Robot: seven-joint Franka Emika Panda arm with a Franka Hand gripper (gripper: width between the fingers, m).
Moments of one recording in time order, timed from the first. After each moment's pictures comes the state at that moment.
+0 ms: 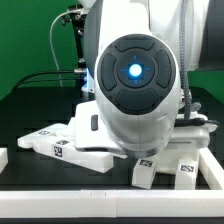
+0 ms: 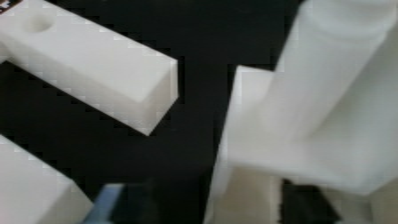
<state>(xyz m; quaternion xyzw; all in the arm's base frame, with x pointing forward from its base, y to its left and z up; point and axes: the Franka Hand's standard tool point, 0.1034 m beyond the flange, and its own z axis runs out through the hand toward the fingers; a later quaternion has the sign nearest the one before) 0.559 0.028 0.038 -0.90 0.04 0.44 0.06</state>
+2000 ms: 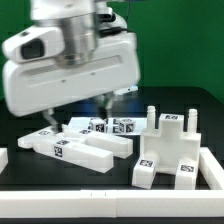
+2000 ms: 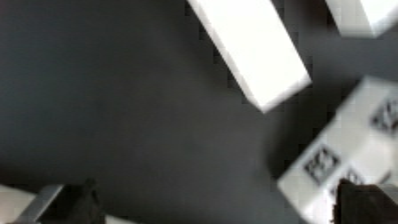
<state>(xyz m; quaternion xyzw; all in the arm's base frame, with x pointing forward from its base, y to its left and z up) 0.568 -0.087 0.093 -0.96 -0.25 0.03 0.08</state>
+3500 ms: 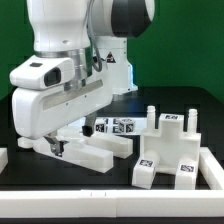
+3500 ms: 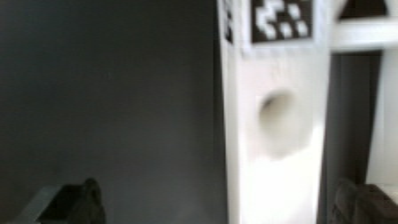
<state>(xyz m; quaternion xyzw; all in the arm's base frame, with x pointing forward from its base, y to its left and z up) 0.517 -0.095 0.035 -0.90 -0.44 0.00 0.02</state>
